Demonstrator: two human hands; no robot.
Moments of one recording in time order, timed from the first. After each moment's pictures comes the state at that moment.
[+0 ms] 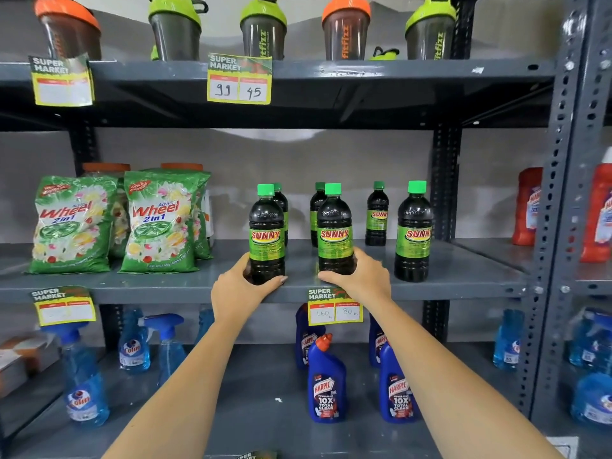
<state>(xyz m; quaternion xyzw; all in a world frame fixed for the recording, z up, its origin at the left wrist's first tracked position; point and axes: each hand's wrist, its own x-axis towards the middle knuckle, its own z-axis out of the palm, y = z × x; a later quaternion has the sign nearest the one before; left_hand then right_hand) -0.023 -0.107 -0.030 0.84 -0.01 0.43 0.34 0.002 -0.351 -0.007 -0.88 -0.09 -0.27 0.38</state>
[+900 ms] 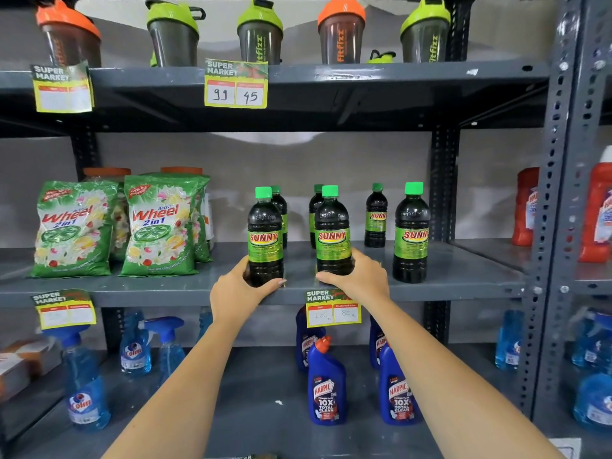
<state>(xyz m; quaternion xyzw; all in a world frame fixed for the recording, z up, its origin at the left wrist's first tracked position) -0.025 -0.108 -0.026 0.85 -0.01 0.42 0.32 -0.005 -0.351 0.000 -0.88 -0.10 -0.27 0.38</state>
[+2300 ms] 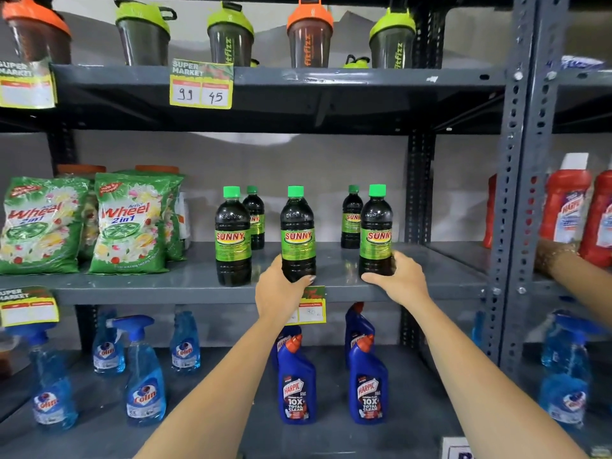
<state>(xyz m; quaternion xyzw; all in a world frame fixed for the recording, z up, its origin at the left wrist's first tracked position) -0.015 -0.244 -0.025 0.82 -0.02 0.36 0.44 -0.008 -0.480 -0.002 -0.86 -0.04 -0.27 0.42</state>
